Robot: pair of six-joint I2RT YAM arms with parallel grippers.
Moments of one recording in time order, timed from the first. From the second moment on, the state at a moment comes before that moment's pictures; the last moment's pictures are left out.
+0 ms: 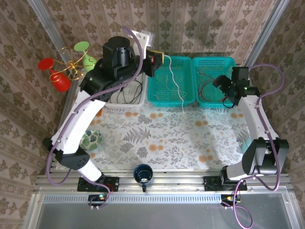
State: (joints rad) left arm -0.79 1.64 2.21 -0.73 0.15 -0.23; right arm -0.09 1.42 1.28 -0.65 0.04 0.68
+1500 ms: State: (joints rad) left arm -0.62 2.28 2.31 -0.60 0.22 -0.17; right arm -0.09 1.26 1.18 -0.65 0.03 0.66
